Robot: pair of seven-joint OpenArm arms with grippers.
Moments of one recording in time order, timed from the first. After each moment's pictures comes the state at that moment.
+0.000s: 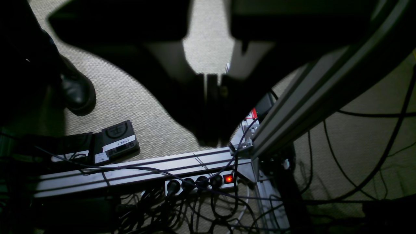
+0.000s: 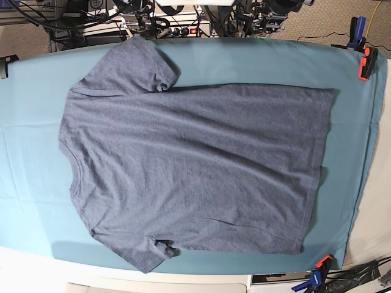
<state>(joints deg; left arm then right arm) 0.6 1.4 12.1 14.0 -11.9 -4.7 5.7 -0.8 1.6 28.6 14.5 -21.4 8.8 2.3</state>
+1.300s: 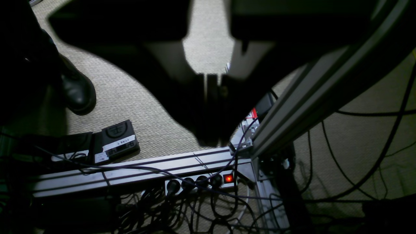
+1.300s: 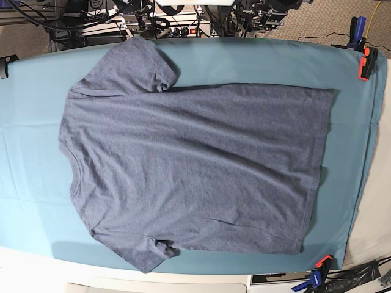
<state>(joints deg) 1.7 1.4 12.1 14.1 -12.0 -4.7 5.9 -0.8 1.6 28.6 14.5 -21.4 8.8 2.3</state>
